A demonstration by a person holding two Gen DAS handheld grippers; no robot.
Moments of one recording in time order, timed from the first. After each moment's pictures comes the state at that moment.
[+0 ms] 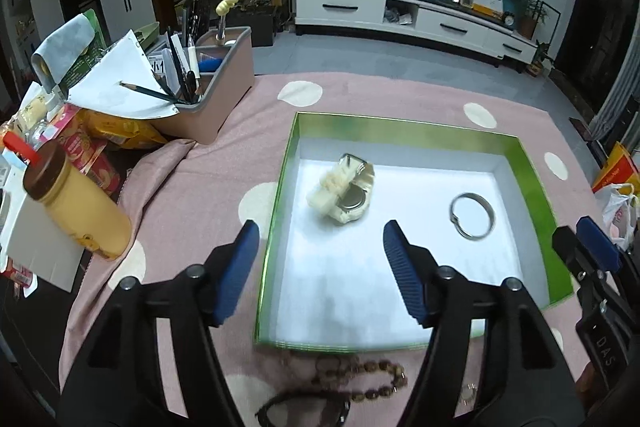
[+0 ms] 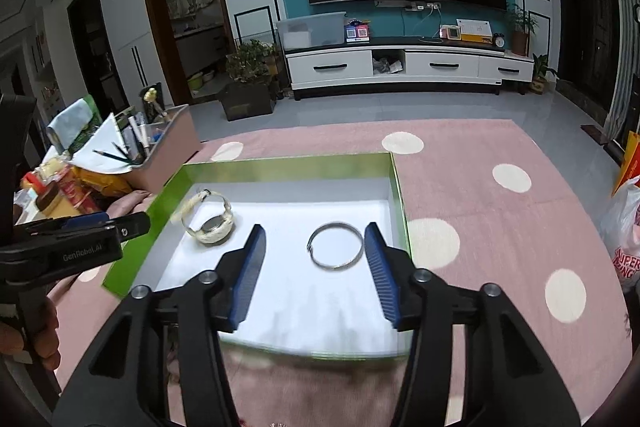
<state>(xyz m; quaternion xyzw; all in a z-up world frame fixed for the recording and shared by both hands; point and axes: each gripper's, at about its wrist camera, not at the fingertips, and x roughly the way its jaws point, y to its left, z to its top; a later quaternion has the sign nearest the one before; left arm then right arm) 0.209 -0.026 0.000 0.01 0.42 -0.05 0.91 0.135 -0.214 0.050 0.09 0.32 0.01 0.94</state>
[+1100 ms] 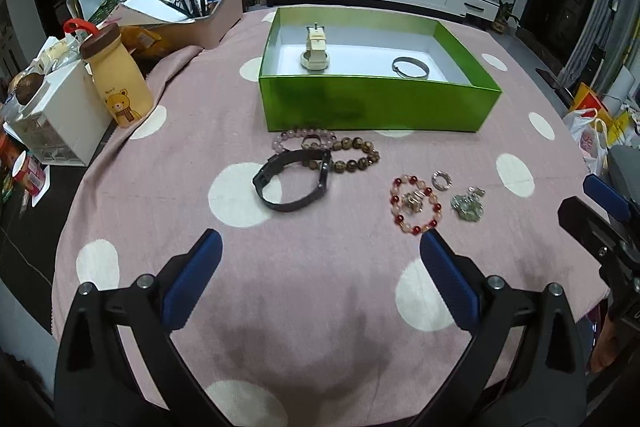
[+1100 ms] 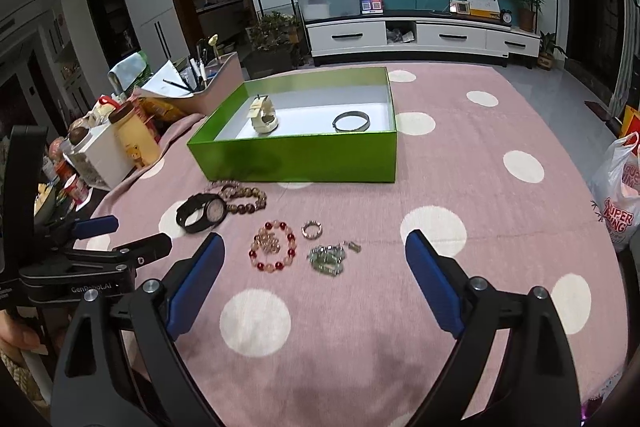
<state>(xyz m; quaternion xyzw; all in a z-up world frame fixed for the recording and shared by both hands) 0.016 0.000 -0.026 0.04 0.45 -0.11 0.88 -0.040 -0.192 0.052 0.09 0.36 0.05 0.93</state>
